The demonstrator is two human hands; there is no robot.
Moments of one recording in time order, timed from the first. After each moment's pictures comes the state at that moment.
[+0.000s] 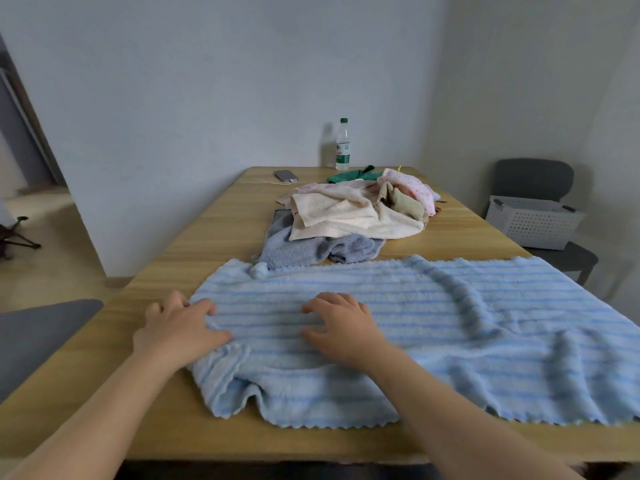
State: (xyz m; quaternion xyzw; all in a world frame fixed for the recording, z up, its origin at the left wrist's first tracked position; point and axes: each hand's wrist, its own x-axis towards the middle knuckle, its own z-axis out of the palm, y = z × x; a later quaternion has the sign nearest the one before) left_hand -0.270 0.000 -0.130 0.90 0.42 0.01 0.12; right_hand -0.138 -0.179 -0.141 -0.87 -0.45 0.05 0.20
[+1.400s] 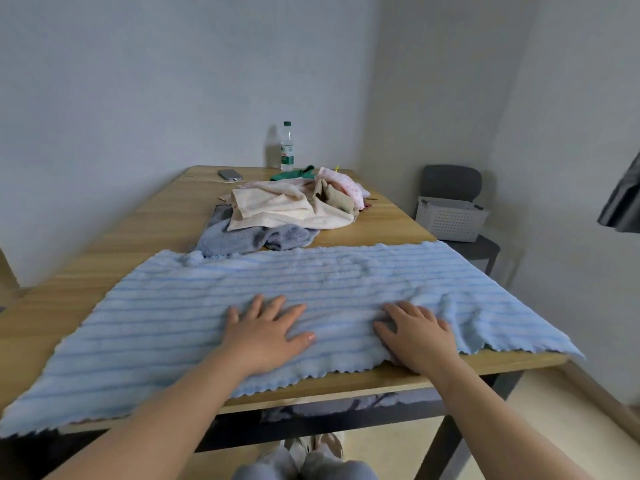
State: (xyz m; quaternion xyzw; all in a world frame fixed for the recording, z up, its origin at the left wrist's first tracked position) left_hand -0.209 -0.151 -0.157 0.98 0.13 -0.11 0.05; right_hand -0.126 -0.362 -0.149 -0.98 -0.19 0.01 0.10
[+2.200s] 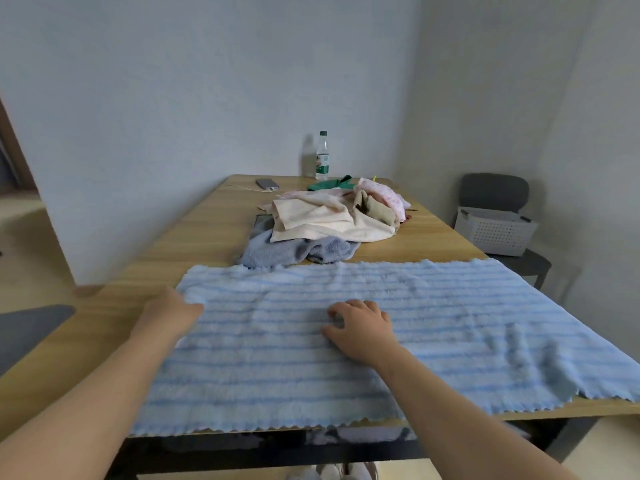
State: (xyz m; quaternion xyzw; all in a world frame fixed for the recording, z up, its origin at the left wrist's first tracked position) left_hand -0.258 0.002 -0.135 0.80 0.50 0.13 0.31; right_hand -0.134 -0.229 -0.145 -0.93 -0.33 0.06 0.15
